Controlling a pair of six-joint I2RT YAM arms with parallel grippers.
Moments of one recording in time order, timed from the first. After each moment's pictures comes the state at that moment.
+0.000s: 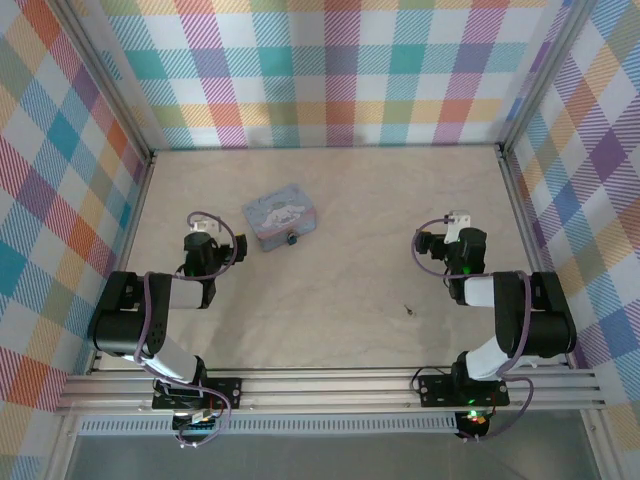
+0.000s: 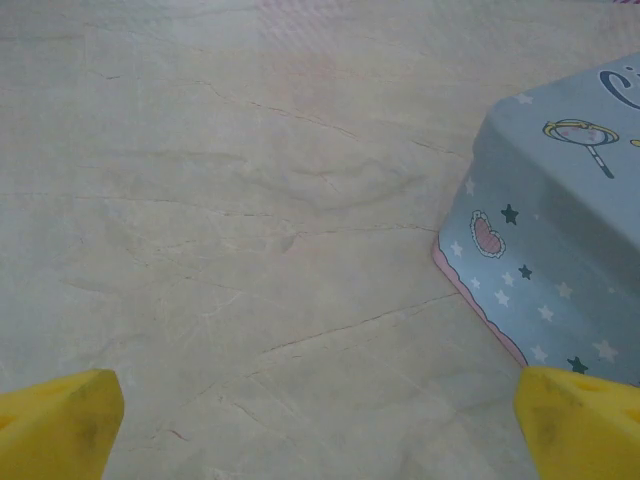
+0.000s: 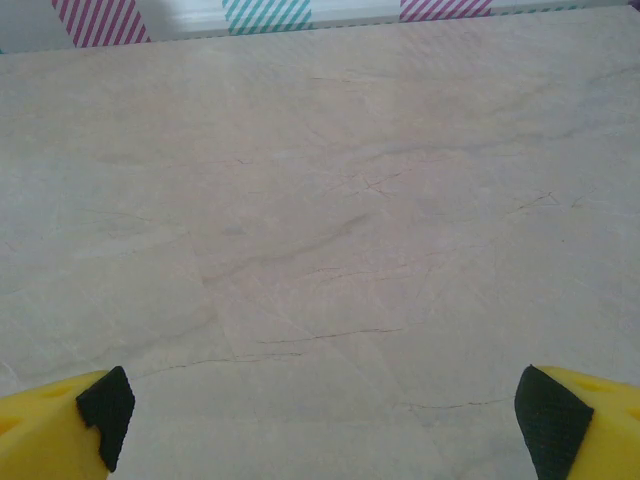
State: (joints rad) left arm -0.06 1.56 0.41 0.70 -0.07 -0.08; right arm 0.00 1.53 0.40 0.72 -0.09 0.04
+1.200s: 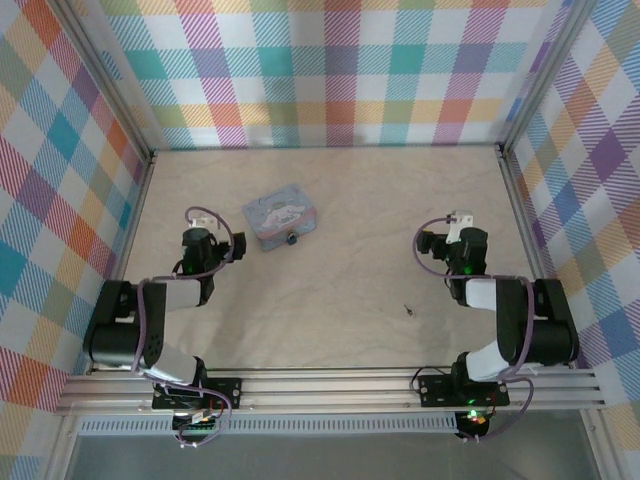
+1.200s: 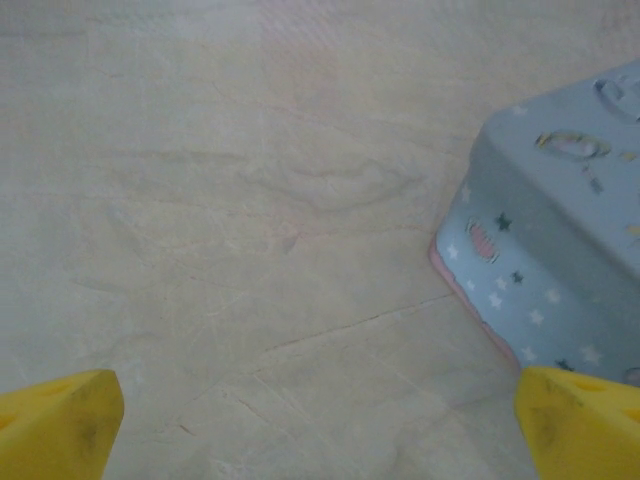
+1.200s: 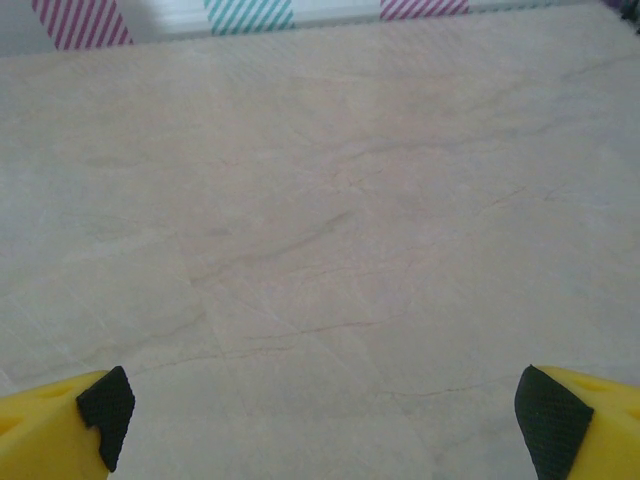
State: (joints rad) left arm -0.06 1.46 0.45 0.54 -0.07 -0.09; right arm 0.00 1.46 0.40 0.65 -0.05 0.06
